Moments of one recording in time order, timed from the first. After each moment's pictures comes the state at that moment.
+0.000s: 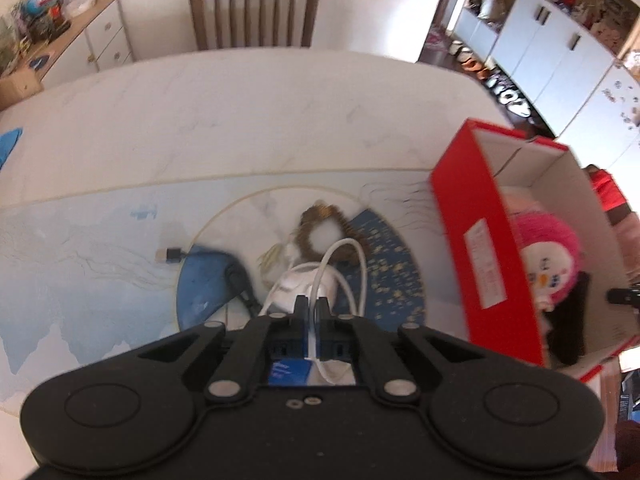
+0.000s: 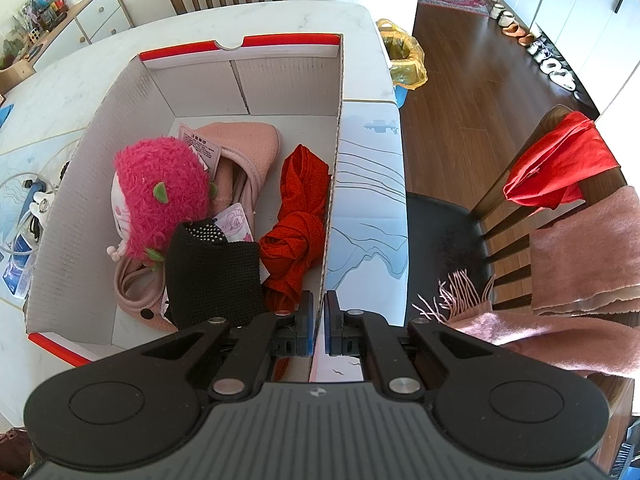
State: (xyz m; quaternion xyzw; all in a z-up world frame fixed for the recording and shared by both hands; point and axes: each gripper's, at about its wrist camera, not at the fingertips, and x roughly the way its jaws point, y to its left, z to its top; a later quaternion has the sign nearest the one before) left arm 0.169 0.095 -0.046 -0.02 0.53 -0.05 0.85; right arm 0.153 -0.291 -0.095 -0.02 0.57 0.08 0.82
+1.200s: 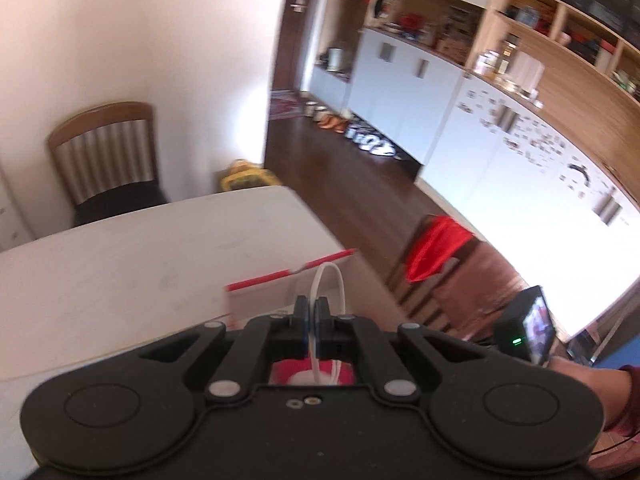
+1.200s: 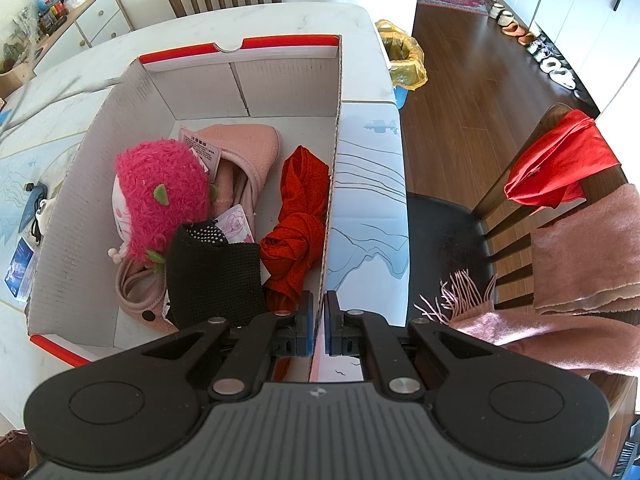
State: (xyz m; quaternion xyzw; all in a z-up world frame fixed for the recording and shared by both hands) left arm 0.183 -0.067 0.105 0.03 0.41 -0.25 0.88; right arm 0.154 -0.291 -0.095 -0.01 0.57 0.08 0.82
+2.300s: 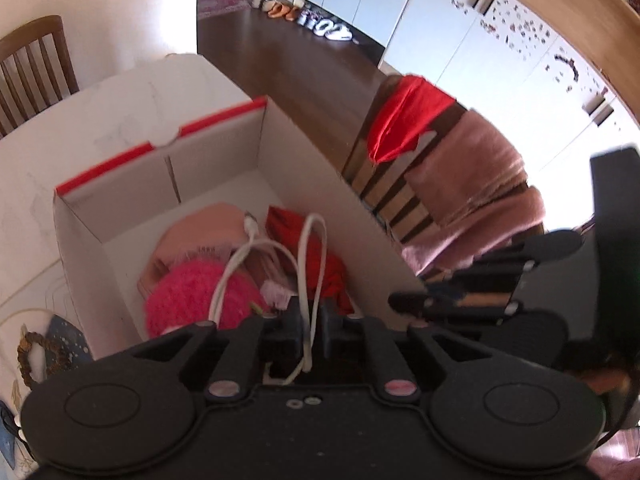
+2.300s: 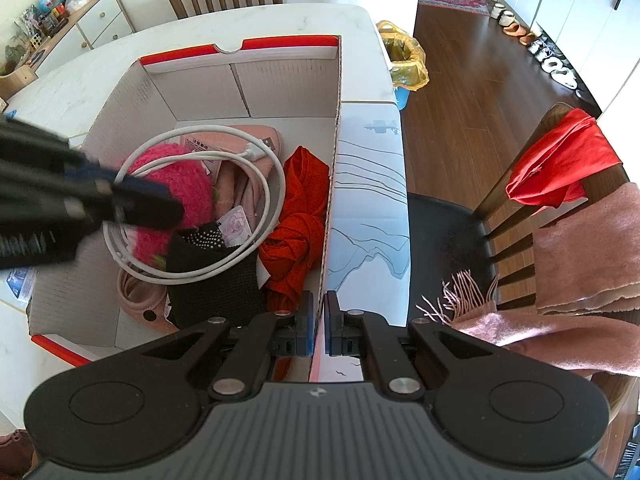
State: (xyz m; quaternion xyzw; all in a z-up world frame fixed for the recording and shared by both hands) left arm 0.201 -0.170 -0.049 0.08 0.54 -0.30 0.78; right arm 0.153 -0.291 -0.096 -0.01 0.57 0.08 0.82
